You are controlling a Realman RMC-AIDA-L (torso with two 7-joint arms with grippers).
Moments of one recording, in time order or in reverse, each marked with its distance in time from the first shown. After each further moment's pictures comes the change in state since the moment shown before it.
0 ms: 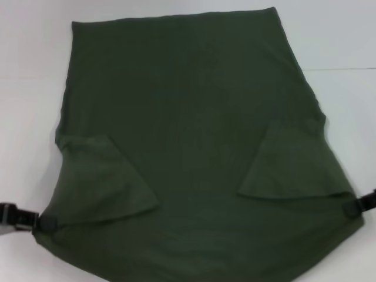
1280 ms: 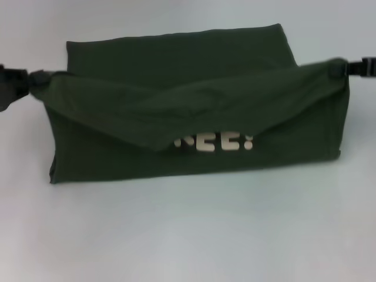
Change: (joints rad) left arm -0.115 -0.003 -0.296 -0.067 -0.209 -0.276 -0.017; right arm 0.081 0.023 0.278 -0.034 0.196 0.282 -0.085
